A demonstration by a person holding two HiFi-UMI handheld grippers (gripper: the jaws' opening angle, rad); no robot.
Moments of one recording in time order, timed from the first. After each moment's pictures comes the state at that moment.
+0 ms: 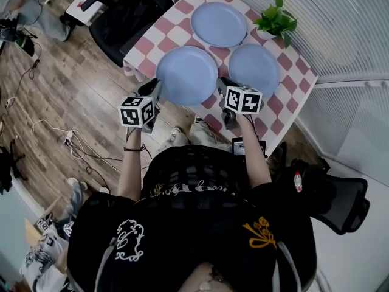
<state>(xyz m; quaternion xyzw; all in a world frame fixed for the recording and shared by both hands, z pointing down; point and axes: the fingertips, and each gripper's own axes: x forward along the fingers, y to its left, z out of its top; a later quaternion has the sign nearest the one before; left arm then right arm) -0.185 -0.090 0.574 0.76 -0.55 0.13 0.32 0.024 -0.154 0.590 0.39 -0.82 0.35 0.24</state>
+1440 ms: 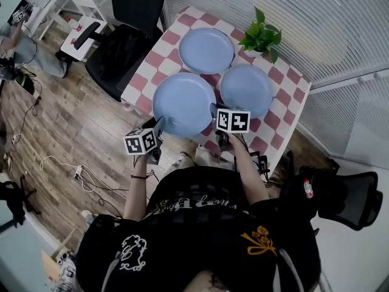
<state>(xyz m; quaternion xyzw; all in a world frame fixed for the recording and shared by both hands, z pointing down) -0.179 -0.092 0.625 0.73 -0.52 0.13 0.43 0.030 -0.163 0.609 0.43 -0.77 0.40 0.26</state>
